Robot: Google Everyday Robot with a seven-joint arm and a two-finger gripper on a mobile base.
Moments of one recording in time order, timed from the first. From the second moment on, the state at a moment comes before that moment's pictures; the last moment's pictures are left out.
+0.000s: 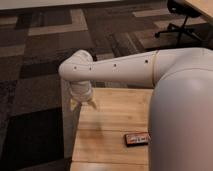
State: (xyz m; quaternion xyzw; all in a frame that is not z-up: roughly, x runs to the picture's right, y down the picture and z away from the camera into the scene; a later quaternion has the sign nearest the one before) arm -0.108 0.100 0.703 -0.26 0.23 0.64 0.68
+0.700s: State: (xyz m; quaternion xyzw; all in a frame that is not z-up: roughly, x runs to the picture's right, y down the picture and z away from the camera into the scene) arm -0.101 0.105 0.701 -0.28 0.22 0.61 0.71
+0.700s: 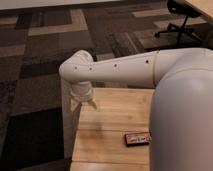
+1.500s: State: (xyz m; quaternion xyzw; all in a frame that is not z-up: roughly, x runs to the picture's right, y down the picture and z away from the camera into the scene) arm -0.040 0.124 0.687 -0.33 0.19 0.33 0.86
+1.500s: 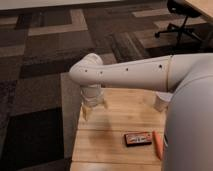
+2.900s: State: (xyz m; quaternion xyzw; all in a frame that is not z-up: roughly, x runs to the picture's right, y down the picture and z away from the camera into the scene) arm -0.016 0.131 0.696 -0.31 0.10 0.16 0.93
